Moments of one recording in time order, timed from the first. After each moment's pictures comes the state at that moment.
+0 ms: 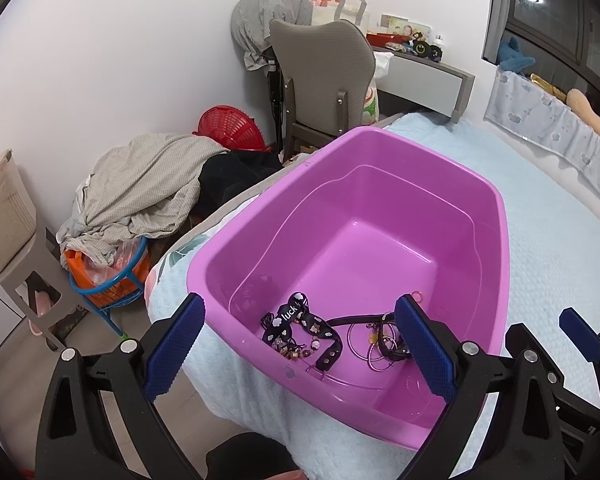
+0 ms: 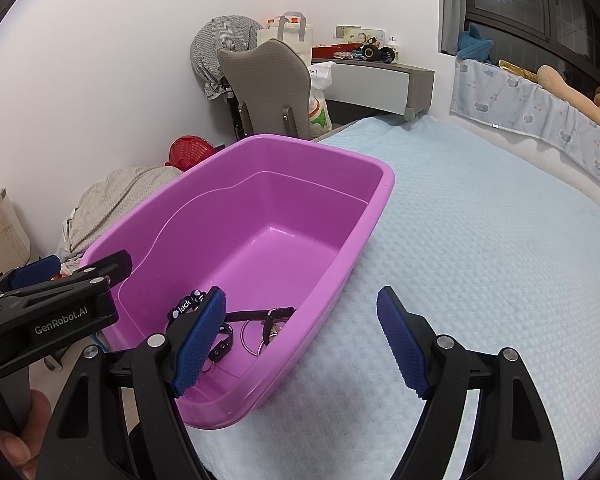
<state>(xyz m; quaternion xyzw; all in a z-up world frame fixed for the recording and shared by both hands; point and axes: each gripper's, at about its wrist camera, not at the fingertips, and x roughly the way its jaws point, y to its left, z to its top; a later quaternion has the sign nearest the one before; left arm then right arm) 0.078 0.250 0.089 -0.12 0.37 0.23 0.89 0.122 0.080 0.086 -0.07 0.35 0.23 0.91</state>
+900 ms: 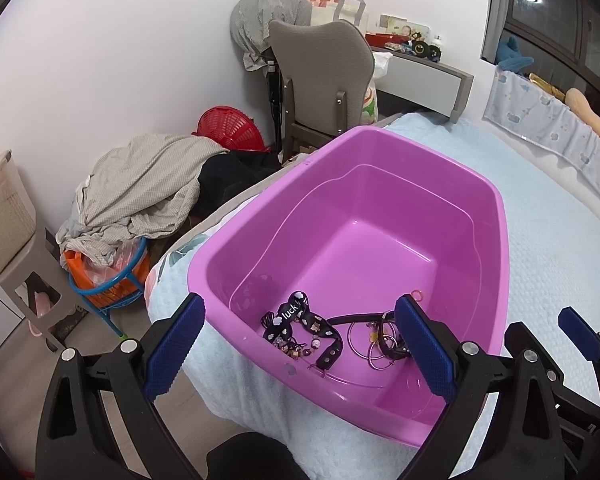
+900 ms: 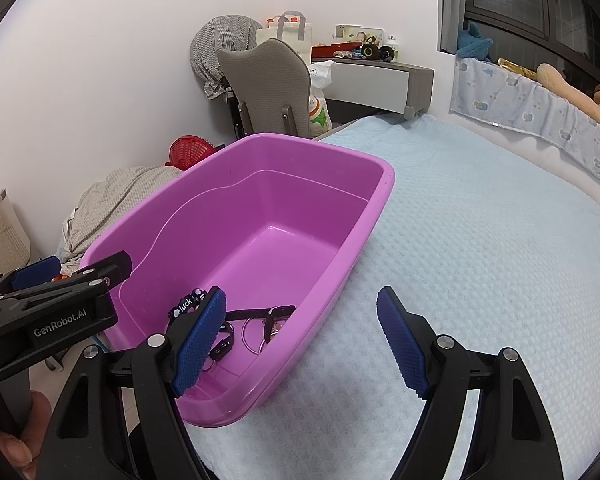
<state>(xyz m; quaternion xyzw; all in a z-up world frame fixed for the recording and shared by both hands) 0.075 0.246 0.085 -0.11 0.37 0.23 0.89 0.122 0.079 0.085 -0.07 0.35 0.23 0.91</state>
